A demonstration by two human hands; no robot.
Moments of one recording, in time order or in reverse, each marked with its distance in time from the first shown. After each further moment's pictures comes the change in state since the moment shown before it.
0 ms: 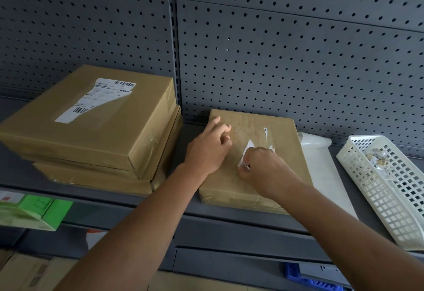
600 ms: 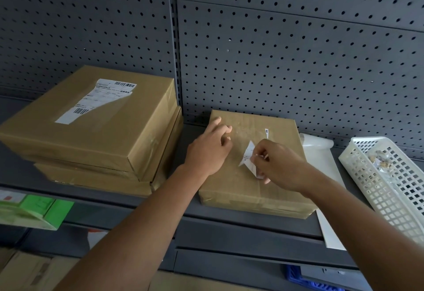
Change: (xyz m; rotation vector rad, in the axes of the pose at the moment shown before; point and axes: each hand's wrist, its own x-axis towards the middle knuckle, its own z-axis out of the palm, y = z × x) left_hand 0.002 -0.001 0.001 0.039 -0.007 0.022; right_hand -0.002 0.025 -0.029 0.384 -0.127 0.052
